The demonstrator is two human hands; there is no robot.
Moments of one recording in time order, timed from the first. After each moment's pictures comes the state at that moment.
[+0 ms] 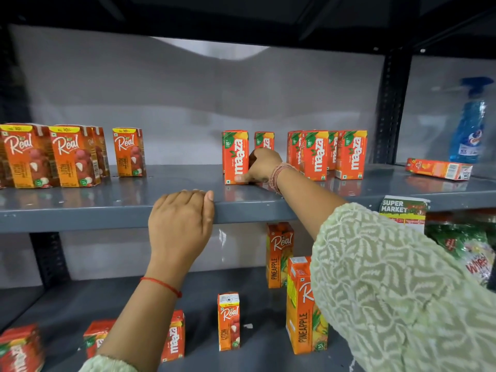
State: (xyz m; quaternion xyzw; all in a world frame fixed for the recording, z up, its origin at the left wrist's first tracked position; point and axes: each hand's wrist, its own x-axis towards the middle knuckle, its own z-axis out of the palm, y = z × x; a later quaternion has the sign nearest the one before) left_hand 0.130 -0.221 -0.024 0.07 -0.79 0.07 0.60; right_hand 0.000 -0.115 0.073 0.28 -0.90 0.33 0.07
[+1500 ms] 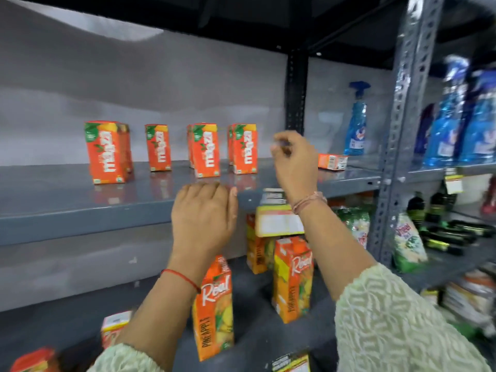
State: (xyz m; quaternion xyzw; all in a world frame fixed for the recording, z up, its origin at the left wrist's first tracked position) left_hand 0.032 -0.047 -0.024 -0.05 -0.79 0.04 0.61; right_hand -0.032 0.096 0.040 0.17 -0.73 0.47 0.47
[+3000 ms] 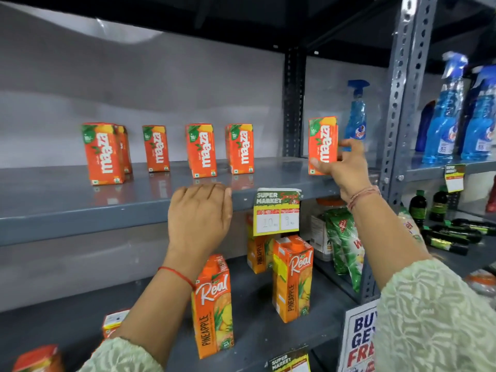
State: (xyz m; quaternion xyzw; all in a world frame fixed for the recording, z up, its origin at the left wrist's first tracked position) left_hand 0.032 -0.042 -0.025 -0.05 -0.81 0.06 0.58; right_hand -0.052 0.191 0.036 0.06 -0.70 0.65 0.29
